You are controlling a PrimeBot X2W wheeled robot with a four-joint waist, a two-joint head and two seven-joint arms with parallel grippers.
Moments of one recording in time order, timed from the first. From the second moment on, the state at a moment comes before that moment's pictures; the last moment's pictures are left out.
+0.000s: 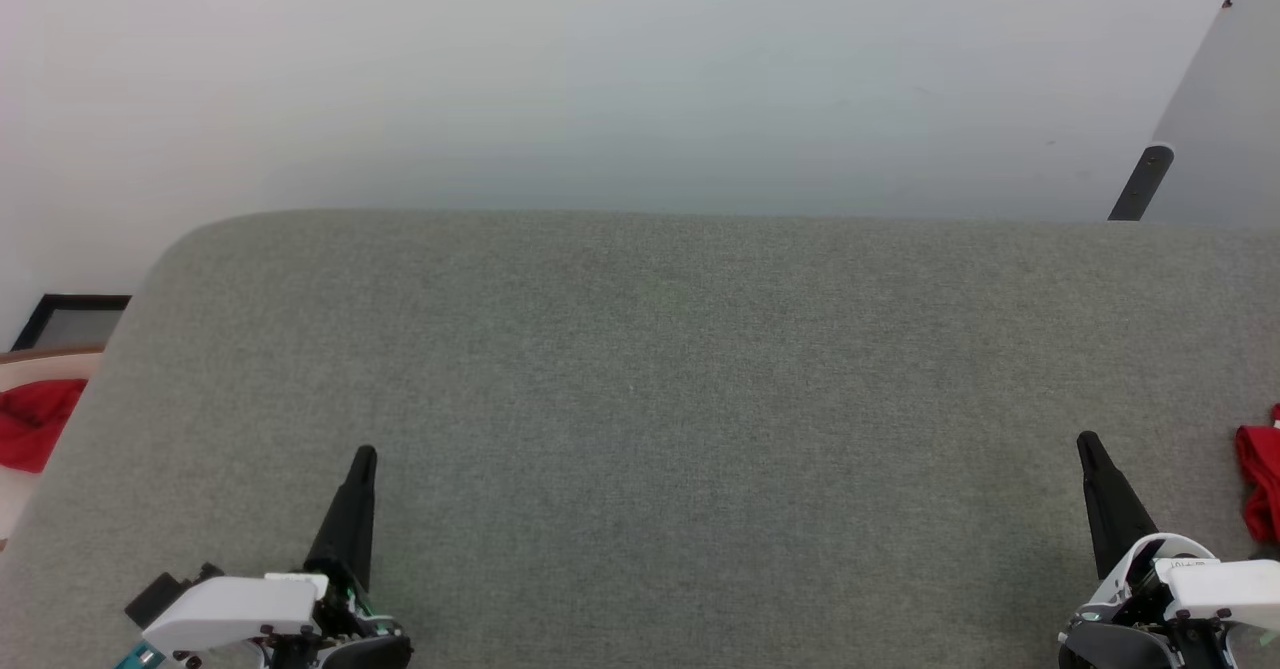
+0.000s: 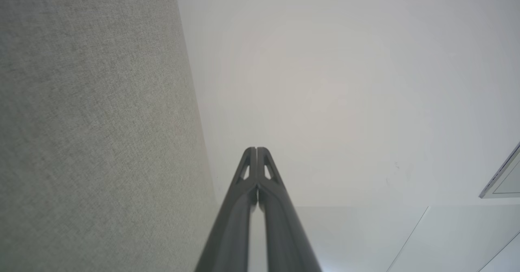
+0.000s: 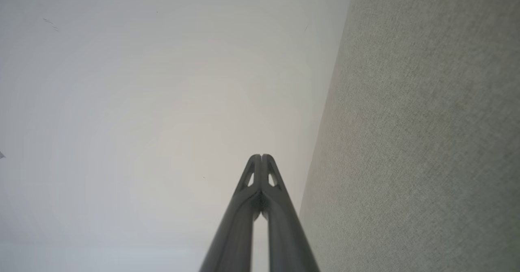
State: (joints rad) left arm -0.11 0.05 0.11 0.25 -1.61 -0.13 0.11; right arm -0.11 -0.05 -0.11 0.25 1.61 0.13 0.11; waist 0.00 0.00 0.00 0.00
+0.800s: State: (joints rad) left arm -0.11 0.05 0.11 0.25 -1.61 -0.13 0.11; right arm -0.11 -0.05 -0.11 0.25 1.61 0.13 0.11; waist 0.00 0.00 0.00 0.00
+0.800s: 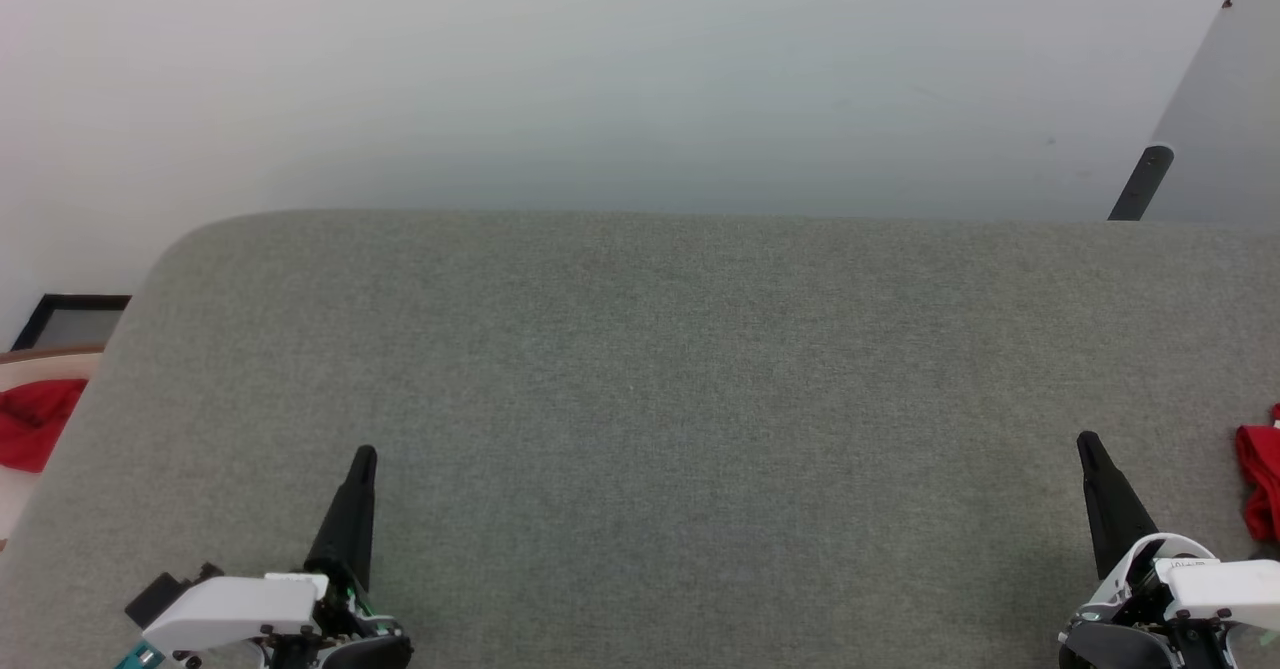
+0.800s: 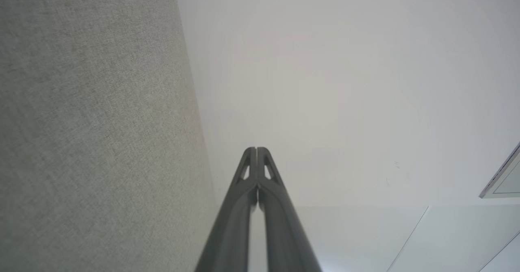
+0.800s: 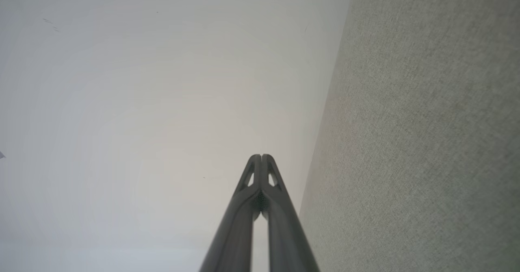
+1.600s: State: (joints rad) left arm -0.11 0.05 0.11 0.25 -1.61 -0.13 0.11; right arm -0.11 -0.05 -0.11 0.25 1.61 0.13 0.11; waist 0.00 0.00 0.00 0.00
